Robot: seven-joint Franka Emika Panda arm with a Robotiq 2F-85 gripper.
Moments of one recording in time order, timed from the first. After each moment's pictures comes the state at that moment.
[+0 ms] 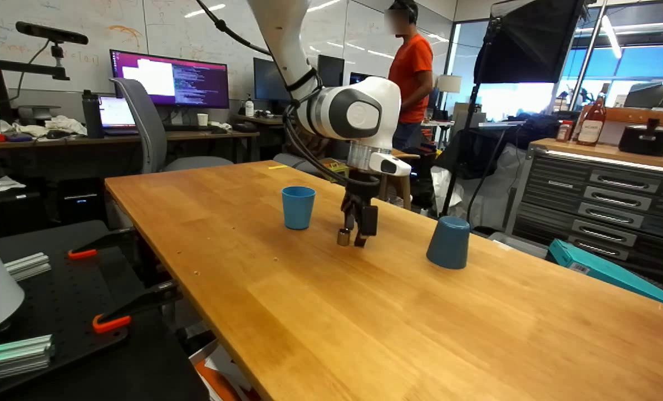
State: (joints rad) arm -0.11 0.68 -0.10 -1.85 -0.01 2.39 0.34
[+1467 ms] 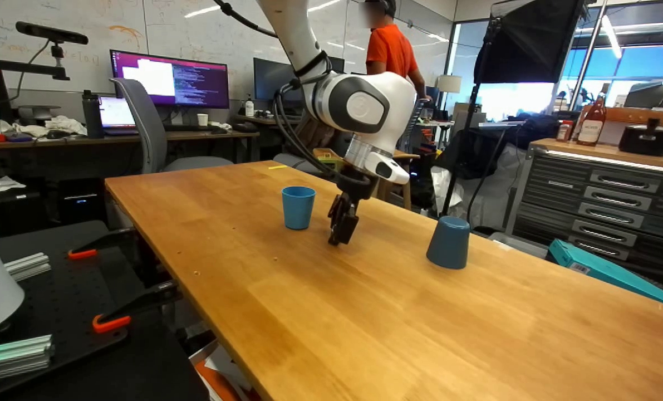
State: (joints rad) arm -0.16 0.62 -0.10 -1.90 0.14 2.21 0.30
